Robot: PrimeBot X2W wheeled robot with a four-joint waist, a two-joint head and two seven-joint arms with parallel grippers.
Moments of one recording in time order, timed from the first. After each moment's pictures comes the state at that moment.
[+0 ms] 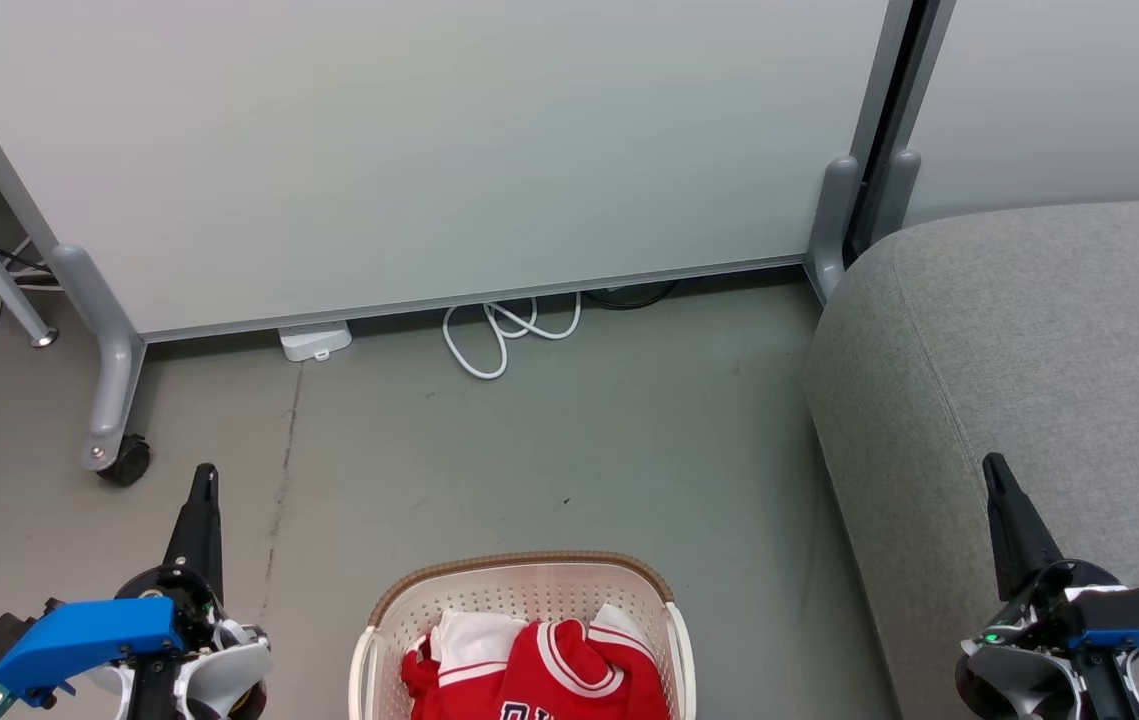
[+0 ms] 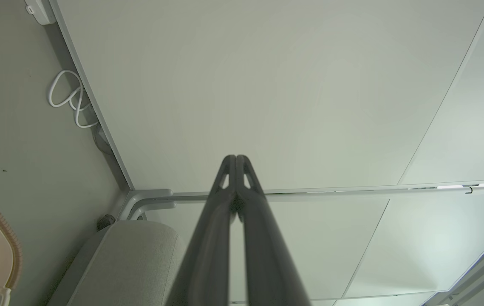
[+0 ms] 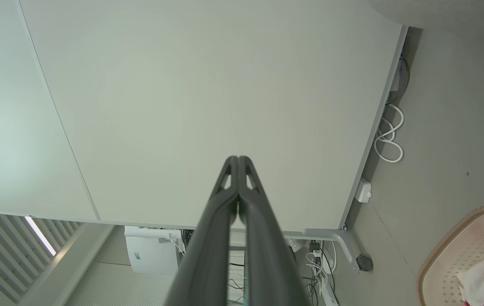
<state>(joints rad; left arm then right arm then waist) -0.10 0.05 0.11 0.25 -1.61 -0.13 0.11 -0.10 -0.05 -0.11 0.24 1.61 0.13 0.11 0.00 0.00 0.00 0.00</state>
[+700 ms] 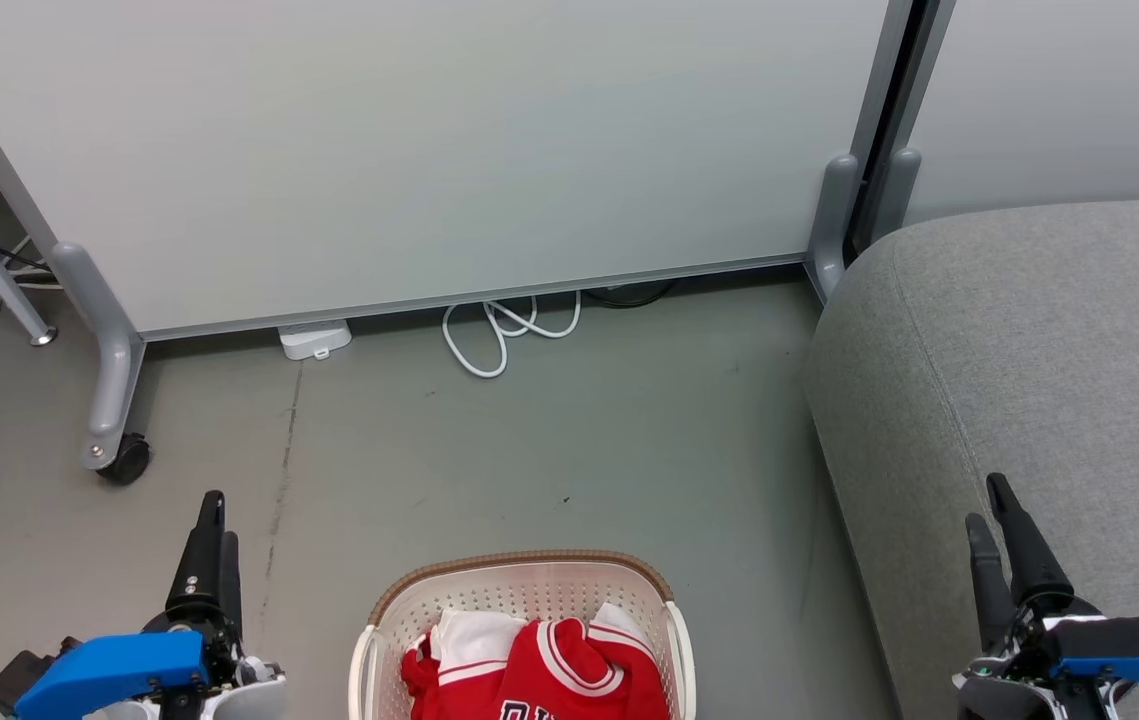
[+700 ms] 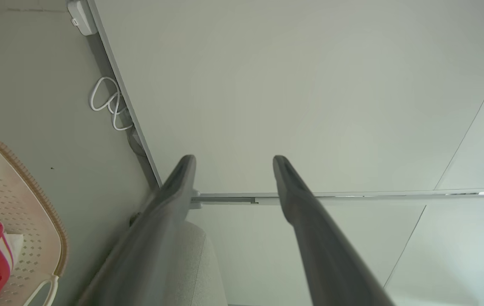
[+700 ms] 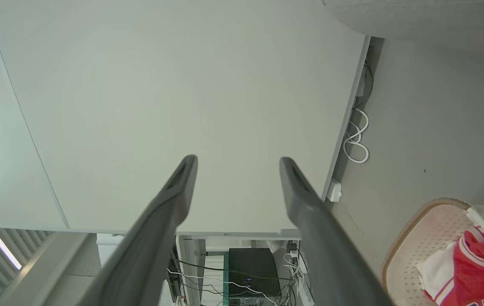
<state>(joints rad) -0.06 0.04 0.10 0.28 -1.56 -0.13 0.07 -0.07 -0.04 -0.10 0.28 1.56 0.13 0.08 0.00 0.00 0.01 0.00</state>
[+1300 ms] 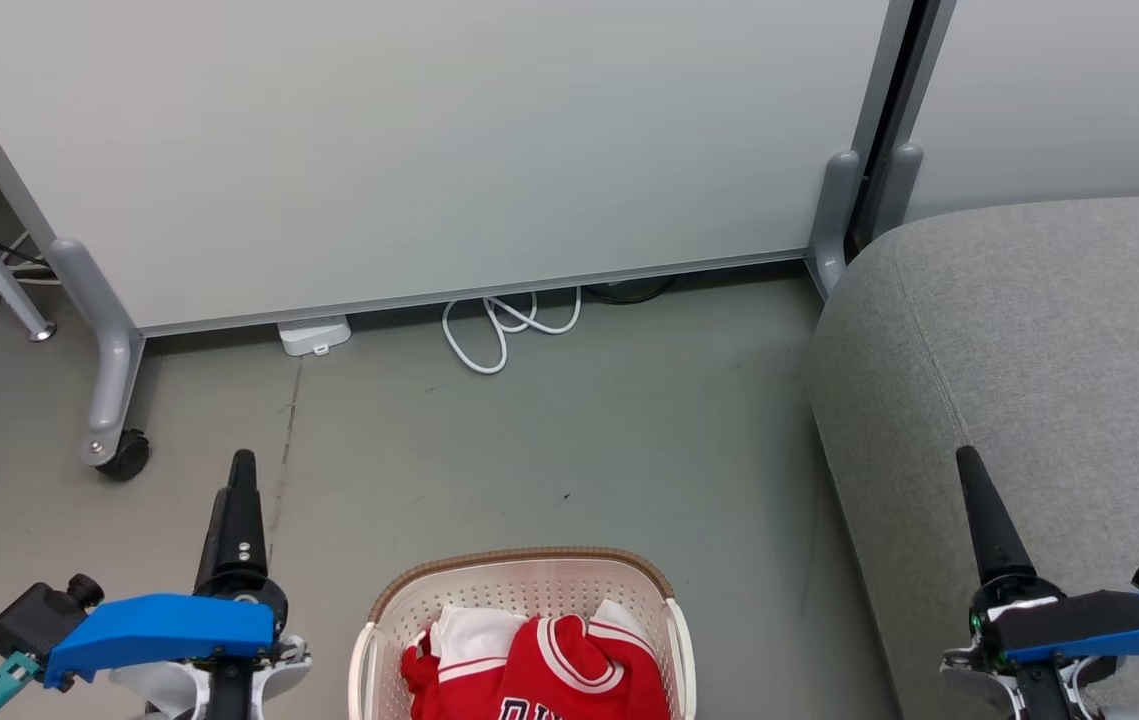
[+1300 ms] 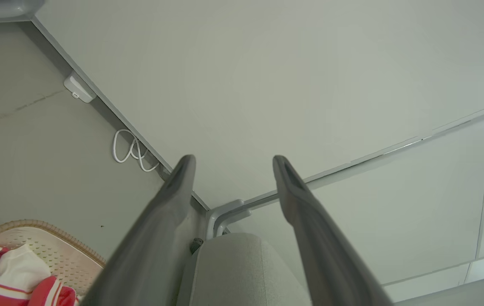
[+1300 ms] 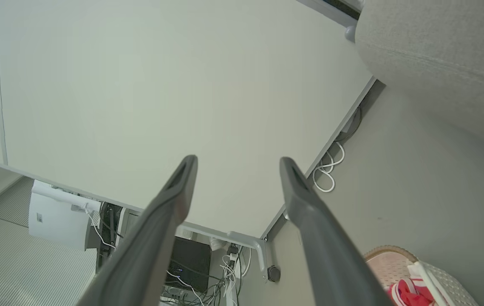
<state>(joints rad) -0.08 0.04 0.04 0.21 -1.16 -0.10 0.00 -0.08 -0.04 -0.05 0.22 1.21 0.13 0.00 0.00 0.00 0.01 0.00</state>
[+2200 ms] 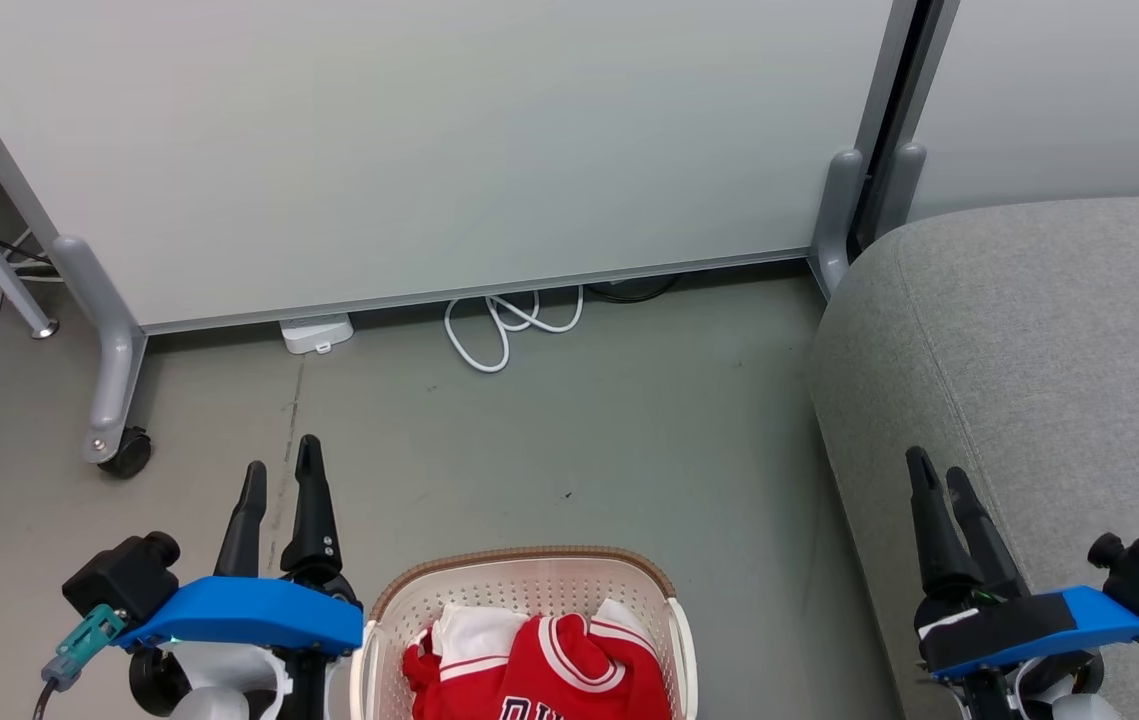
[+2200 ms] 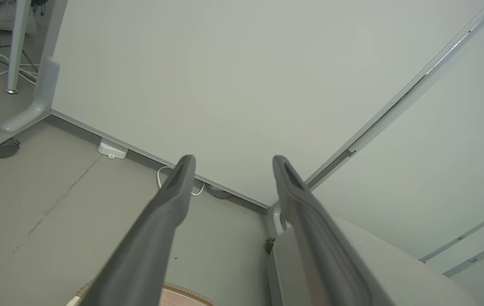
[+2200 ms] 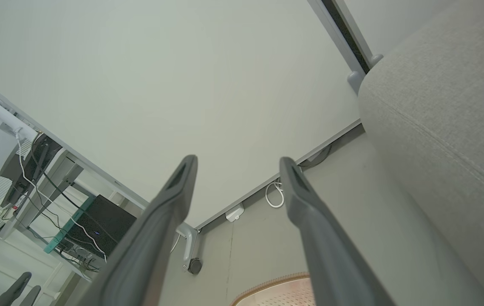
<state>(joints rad) -0.10 0.04 -0.08 0.23 -0.71 -0.04 -0.10 -0.08 -0.04 0.01 0.22 0.78 0.13 -0.10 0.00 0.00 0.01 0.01</state>
